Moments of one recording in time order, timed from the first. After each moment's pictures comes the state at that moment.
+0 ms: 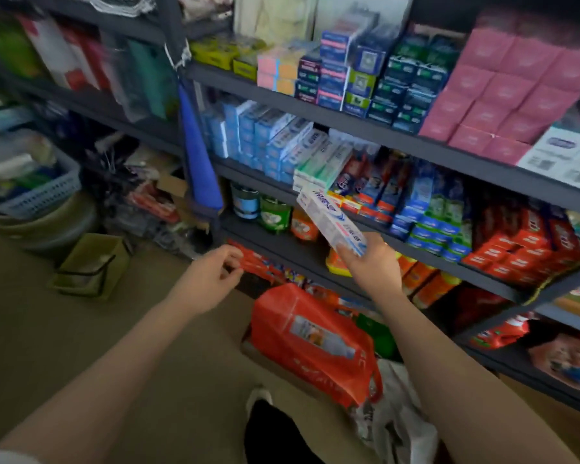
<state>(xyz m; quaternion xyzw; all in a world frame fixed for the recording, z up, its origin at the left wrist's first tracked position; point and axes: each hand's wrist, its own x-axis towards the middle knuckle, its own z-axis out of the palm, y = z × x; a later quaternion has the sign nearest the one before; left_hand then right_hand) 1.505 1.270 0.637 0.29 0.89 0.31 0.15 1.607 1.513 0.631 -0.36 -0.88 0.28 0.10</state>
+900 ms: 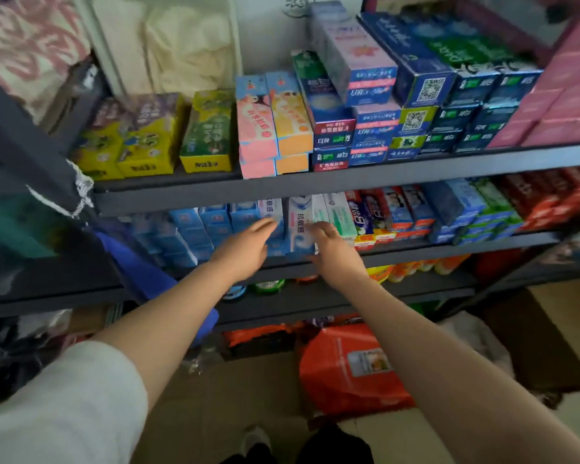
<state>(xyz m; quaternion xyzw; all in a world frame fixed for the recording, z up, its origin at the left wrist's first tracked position) 1.153 1.454 0.608 0.65 0.74 0.06 0.17 1.331 1.521 0.601 -0.44 -0.87 0.24 0.05</state>
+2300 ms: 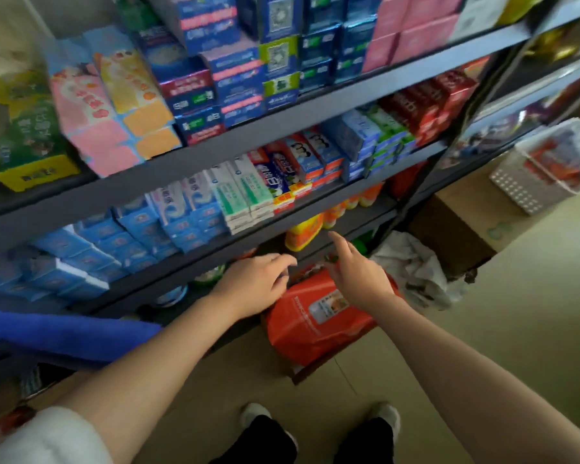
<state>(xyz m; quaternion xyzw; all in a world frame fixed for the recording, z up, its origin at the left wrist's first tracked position) 1.279 1.444 0.599 0.82 0.53 0.03 0.20 1.481 1.462 0.557 -0.62 -0.76 0.19 0.05</state>
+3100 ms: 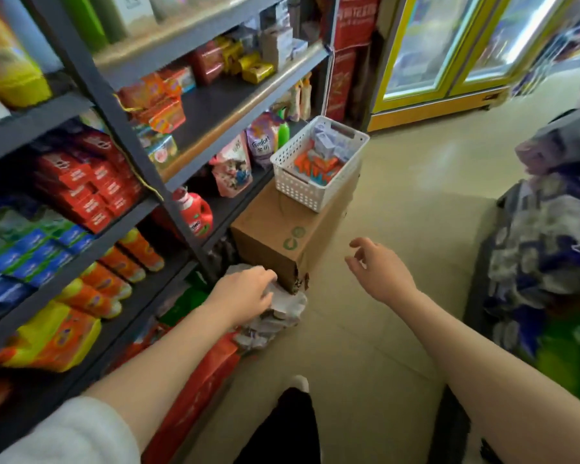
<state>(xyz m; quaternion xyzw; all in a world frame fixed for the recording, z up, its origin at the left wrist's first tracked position) 1.812 1.543 0.580 0.91 0.37 -0.09 0.16 2.039 1.457 0.593 -0.81 -0.54 0.17 0.16</state>
